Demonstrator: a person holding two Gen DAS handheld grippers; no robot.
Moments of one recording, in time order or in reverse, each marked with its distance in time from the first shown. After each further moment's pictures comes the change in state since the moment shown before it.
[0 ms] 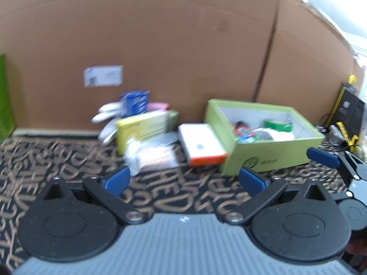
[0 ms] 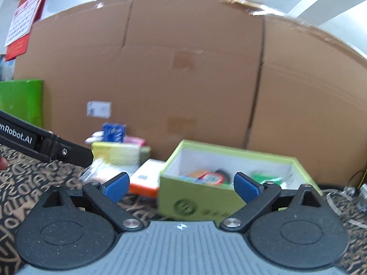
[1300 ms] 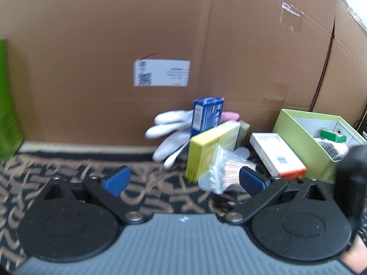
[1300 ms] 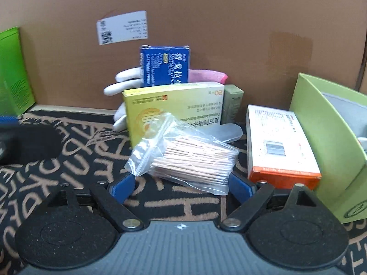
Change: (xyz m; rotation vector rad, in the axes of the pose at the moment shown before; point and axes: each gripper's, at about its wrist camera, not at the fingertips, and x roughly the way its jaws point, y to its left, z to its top) left arm 0.088 0.111 0.036 0.027 -0.009 0.031; right arm 0.200 0.122 0.000 0.146 0.353 0.043
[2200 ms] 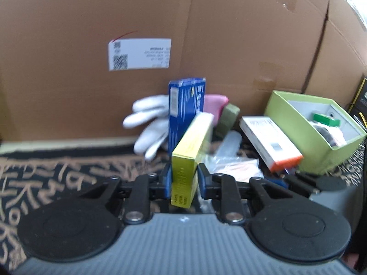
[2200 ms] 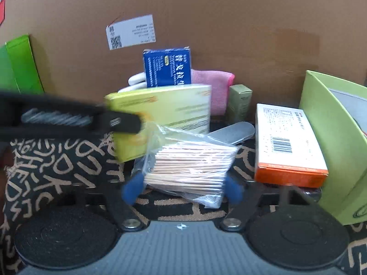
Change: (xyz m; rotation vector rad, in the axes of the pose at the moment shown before) left arm 0.021 0.000 -0.003 0.028 0.124 -0.092; right arm -0.014 -0.010 -0.004 -0.007 0.004 0.096
